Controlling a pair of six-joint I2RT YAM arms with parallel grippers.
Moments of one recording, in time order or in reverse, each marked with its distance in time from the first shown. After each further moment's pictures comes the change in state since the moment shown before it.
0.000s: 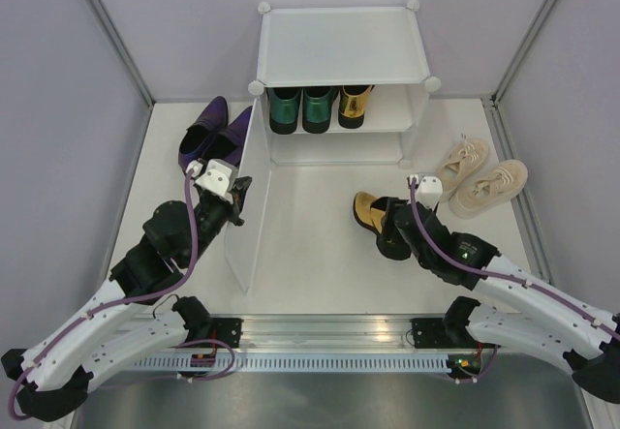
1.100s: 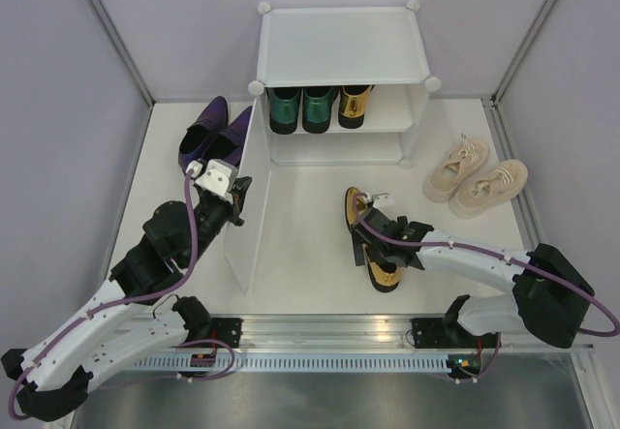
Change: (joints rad) left arm -0.002 -0.001 -0.001 0.001 -0.004 0.002; right arm -0.002 0.447 -0.043 0.057 -0.243 0.014
